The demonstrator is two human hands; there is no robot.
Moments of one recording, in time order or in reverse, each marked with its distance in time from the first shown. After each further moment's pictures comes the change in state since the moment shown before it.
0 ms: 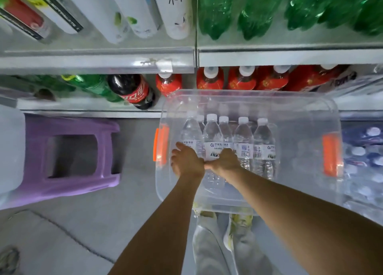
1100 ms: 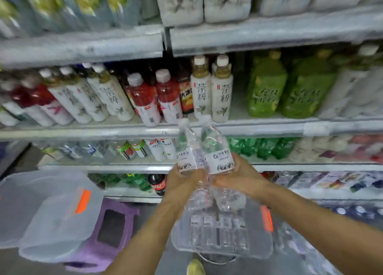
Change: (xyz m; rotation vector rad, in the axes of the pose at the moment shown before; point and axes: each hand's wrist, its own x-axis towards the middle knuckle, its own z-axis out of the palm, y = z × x) left_hand -0.337 0.047 -0.256 -1.042 0.052 0.518; right_hand -0.383 -0.087 -0.229 0.248 -0.018 -0.797
